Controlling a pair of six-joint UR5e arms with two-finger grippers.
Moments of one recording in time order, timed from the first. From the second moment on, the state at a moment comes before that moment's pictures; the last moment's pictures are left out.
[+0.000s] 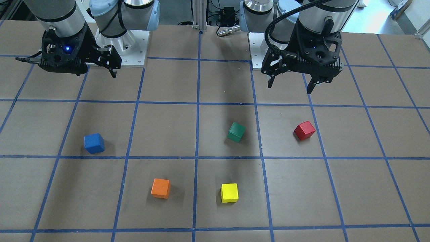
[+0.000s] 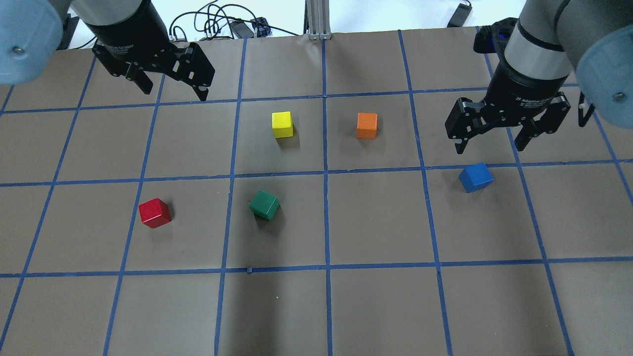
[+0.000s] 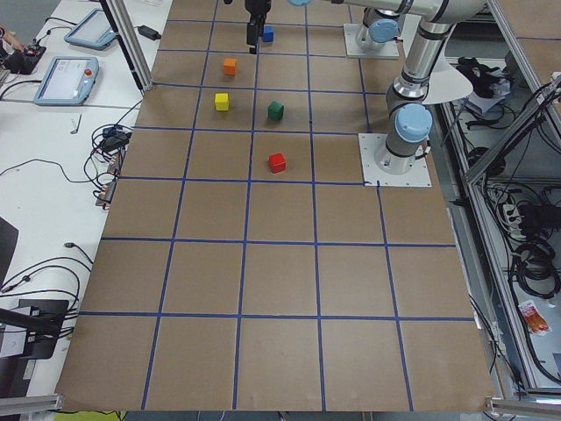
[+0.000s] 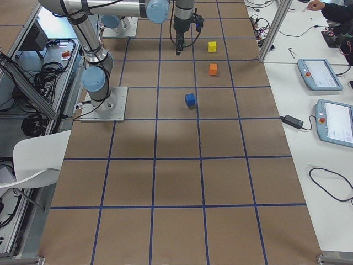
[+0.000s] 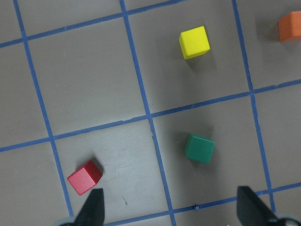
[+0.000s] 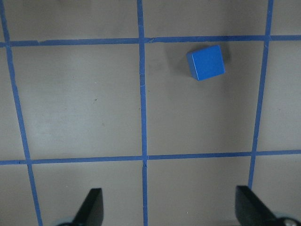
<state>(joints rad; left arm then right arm) -1.62 -1.62 -1.43 -1.60 1.59 0.13 1.53 -1.64 1.67 -1.49 -1.60 -0.02</state>
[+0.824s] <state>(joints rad) -1.61 -1.62 -1.44 -1.66 1.59 0.11 1.54 -1.66 1.67 -1.48 -1.55 -0.05</state>
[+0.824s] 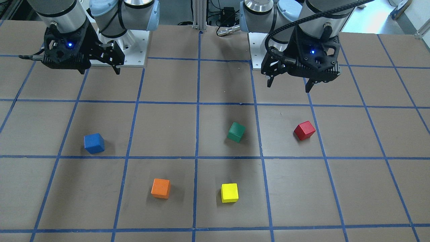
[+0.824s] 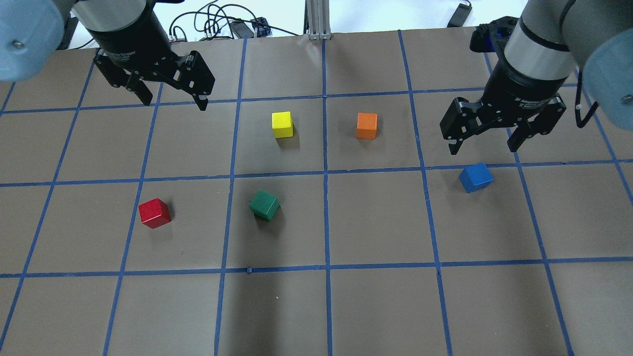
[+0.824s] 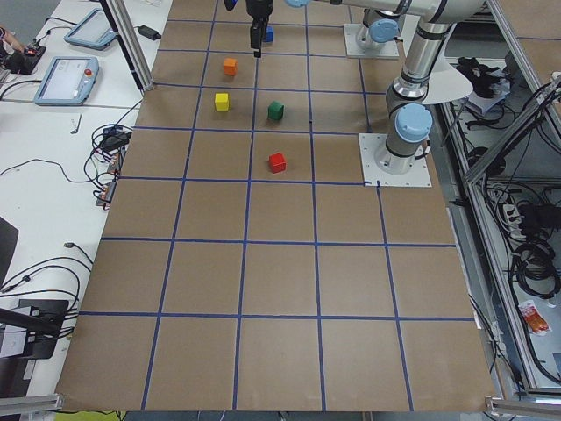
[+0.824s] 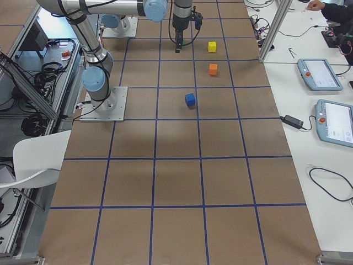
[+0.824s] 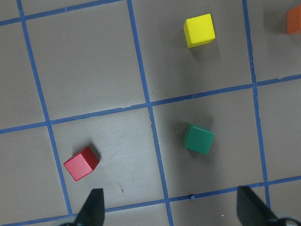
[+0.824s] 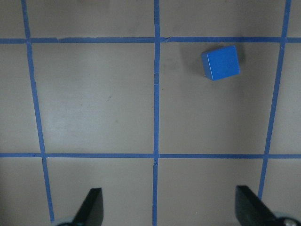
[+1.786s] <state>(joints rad) -1.25 -1.65 -2.00 -1.18 1.59 0.25 1.54 -1.66 1.67 -1.48 -1.55 -0.13</state>
